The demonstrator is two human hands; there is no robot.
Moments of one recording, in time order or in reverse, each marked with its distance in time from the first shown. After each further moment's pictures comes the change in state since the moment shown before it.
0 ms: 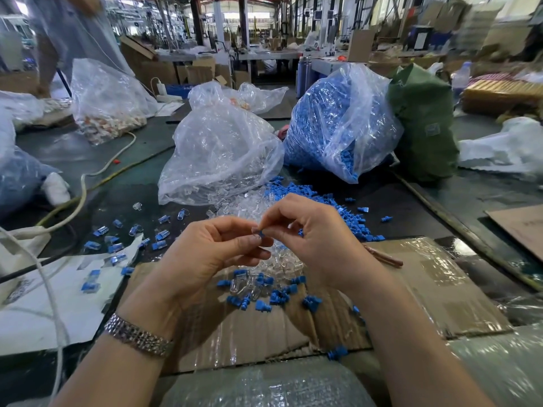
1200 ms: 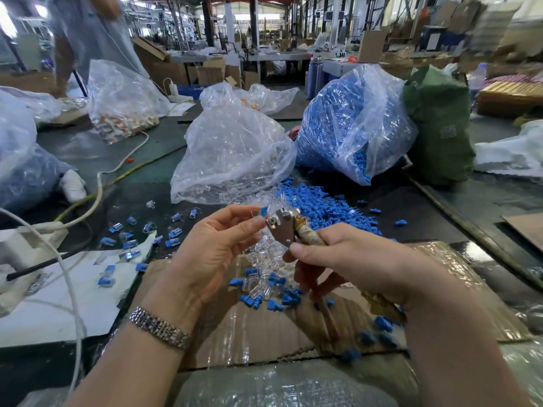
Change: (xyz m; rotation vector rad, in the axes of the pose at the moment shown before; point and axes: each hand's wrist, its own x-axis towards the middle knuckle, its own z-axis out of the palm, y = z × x) left_hand 0.005 -0.001 0.000 -0.272 0.148 0.049; right_hand -0.013 -0.013 -0.023 0.308 -0.410 0.624
